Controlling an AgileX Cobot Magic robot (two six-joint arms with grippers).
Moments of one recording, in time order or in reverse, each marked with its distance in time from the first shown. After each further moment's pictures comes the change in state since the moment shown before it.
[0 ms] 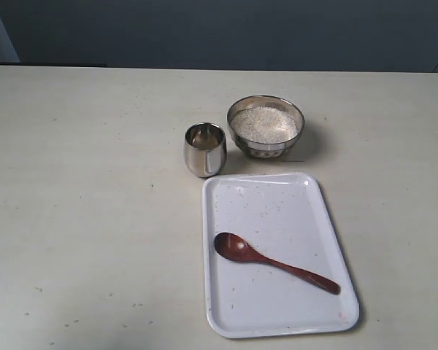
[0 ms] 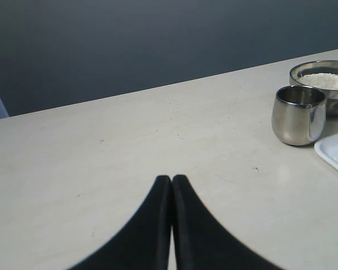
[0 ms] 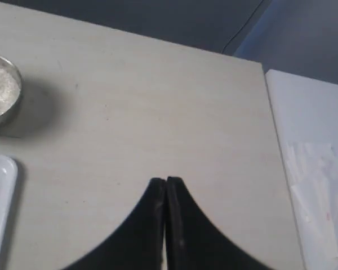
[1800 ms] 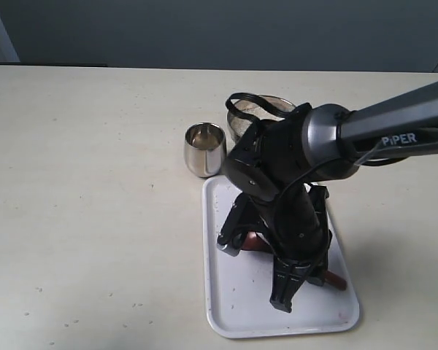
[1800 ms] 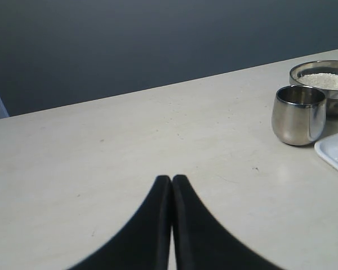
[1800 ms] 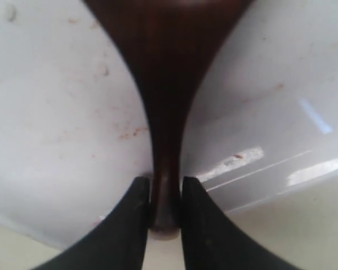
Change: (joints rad) left arm 0.000 0.000 0.000 0.000 0.000 0.000; right arm 0.615 1.096 -0.003 0.144 0.111 -0.302
